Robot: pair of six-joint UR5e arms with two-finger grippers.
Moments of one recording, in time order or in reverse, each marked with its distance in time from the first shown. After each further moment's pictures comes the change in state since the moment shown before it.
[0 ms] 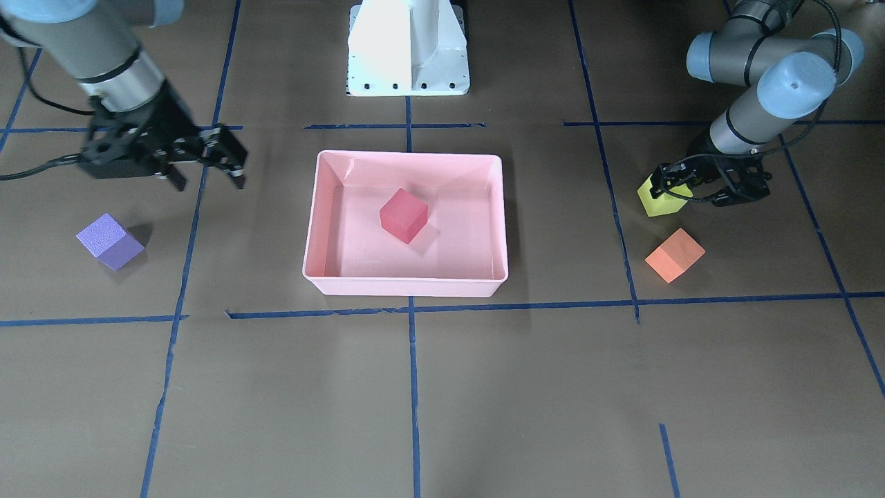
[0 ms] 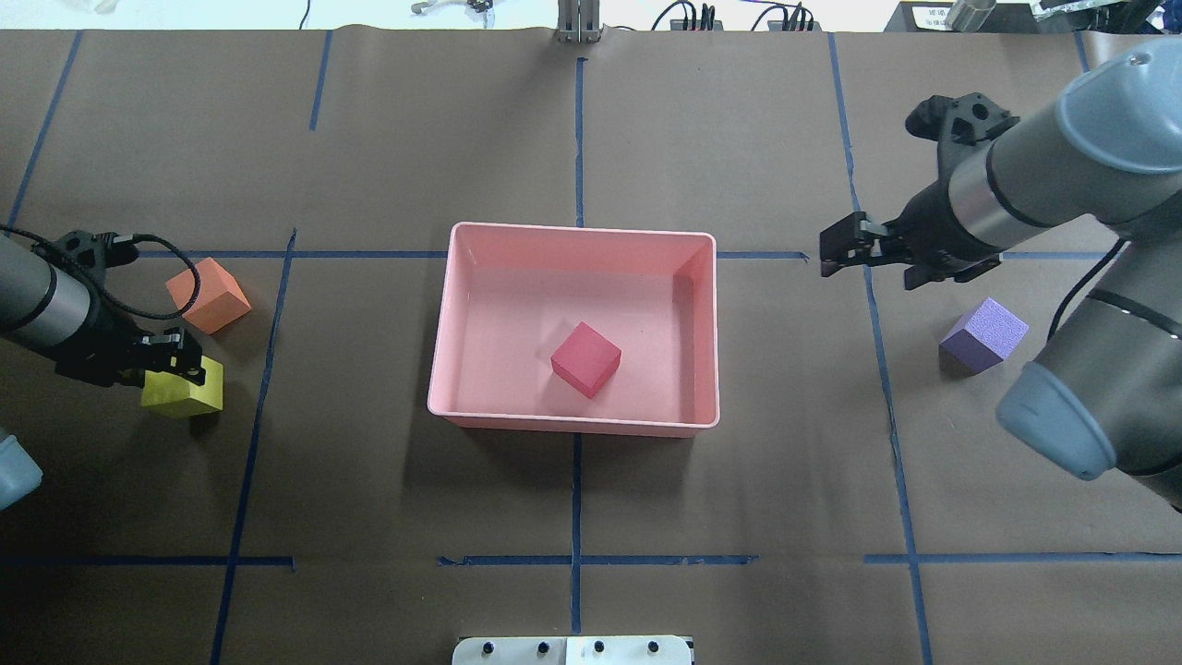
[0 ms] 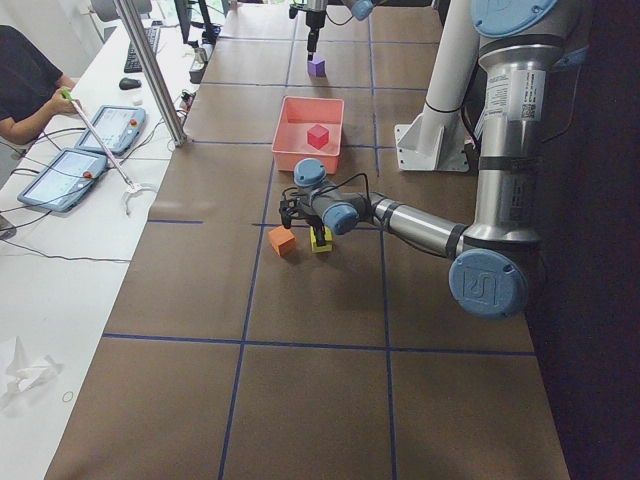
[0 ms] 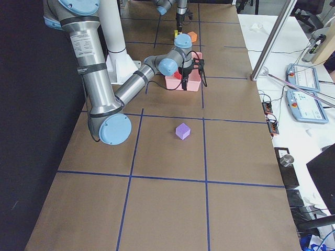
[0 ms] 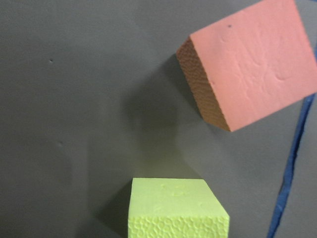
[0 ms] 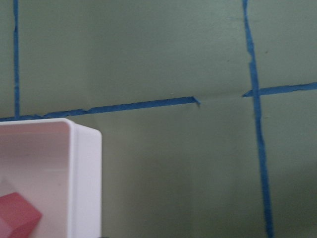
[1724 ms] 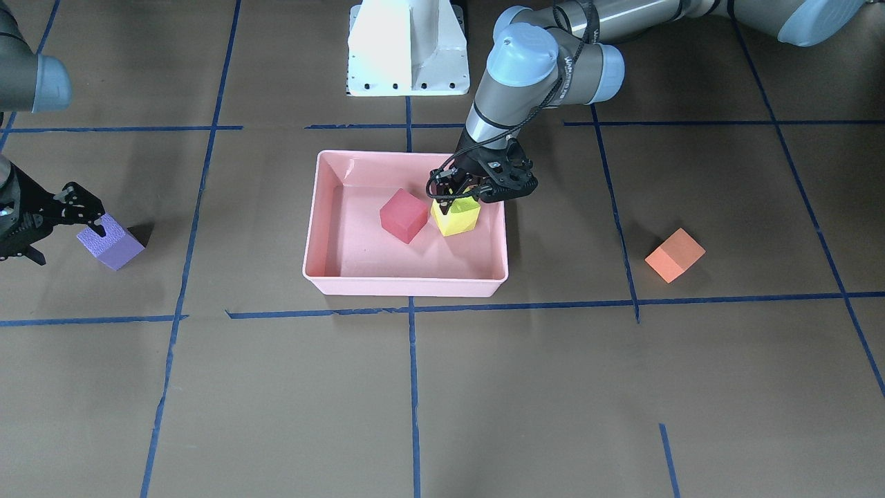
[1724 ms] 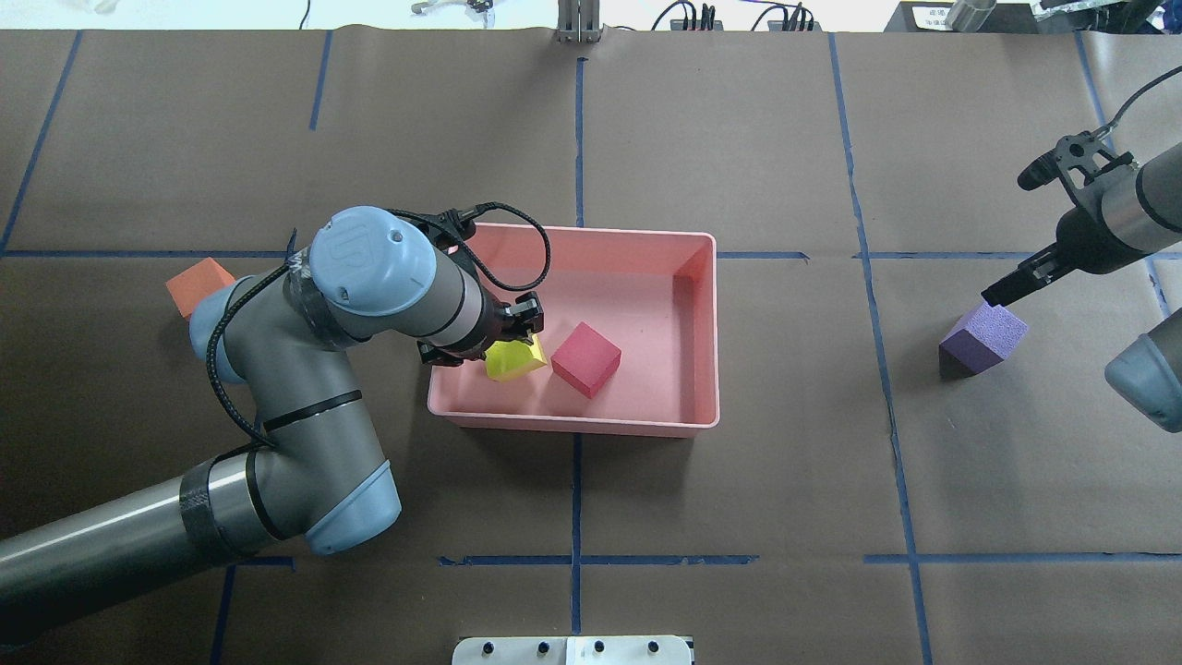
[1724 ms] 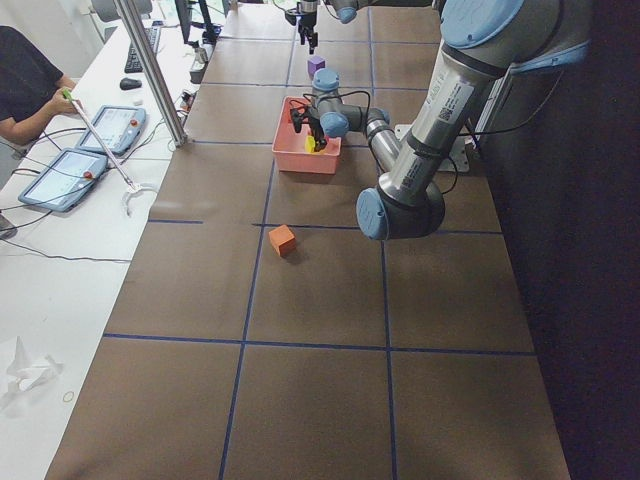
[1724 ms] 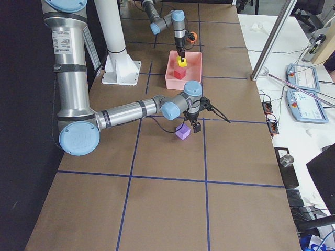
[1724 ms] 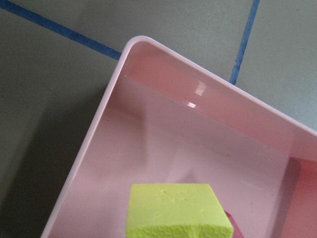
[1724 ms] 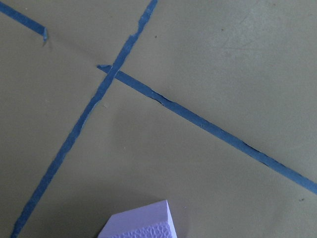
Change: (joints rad) left arm 0.318 -0.595 0.177 0.144 0.378 -0.478; right arm 0.135 -0.154 -0.295 0.271 0.082 -0.818
